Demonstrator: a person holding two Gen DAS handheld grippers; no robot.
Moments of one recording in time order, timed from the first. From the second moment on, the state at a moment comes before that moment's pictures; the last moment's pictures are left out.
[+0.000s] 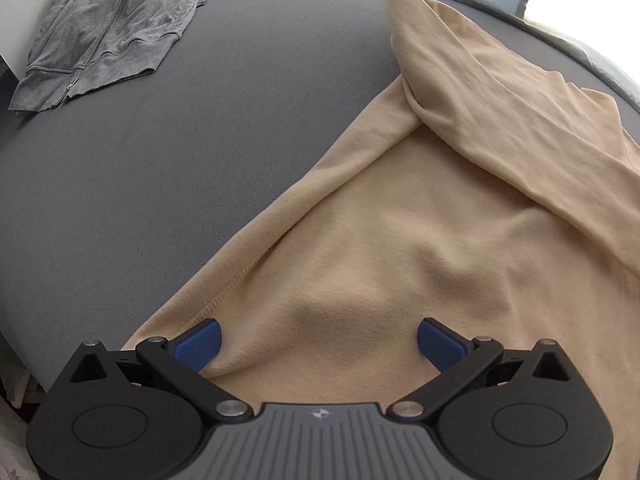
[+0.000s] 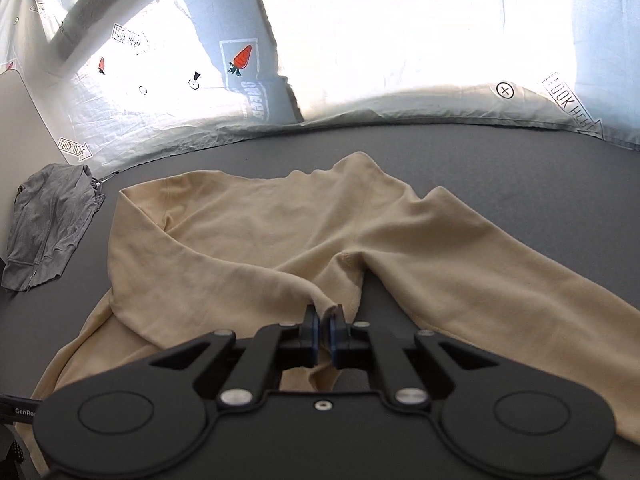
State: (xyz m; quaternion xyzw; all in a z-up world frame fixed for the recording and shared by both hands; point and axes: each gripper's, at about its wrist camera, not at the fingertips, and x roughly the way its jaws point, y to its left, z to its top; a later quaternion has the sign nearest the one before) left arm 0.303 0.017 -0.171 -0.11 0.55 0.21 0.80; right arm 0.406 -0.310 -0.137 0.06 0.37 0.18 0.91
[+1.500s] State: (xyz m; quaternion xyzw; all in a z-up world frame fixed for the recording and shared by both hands) left arm 0.301 0.000 -0.164 -0.16 0.58 0.24 0.76; right arm 0.404 -0.413 -0.148 0.14 0.39 -0.01 0.91
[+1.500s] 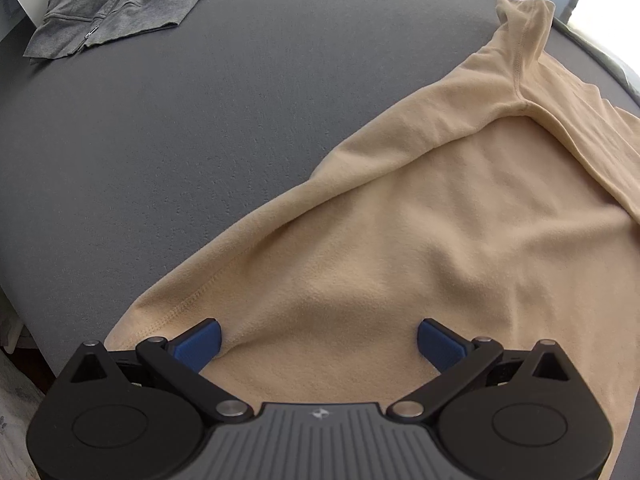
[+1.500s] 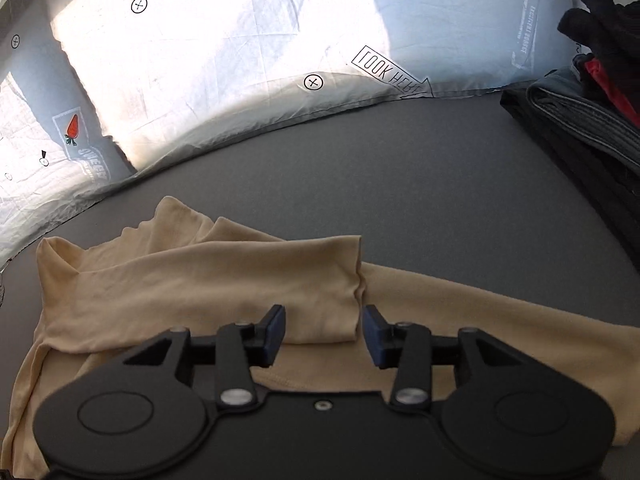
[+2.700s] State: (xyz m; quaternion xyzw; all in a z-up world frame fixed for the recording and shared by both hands) left arm 0.279 0.183 -0.153 0.01 0.60 0.02 0.80; right arm 0.265 -0.073 -0.158 0.23 0.45 0.10 0.86
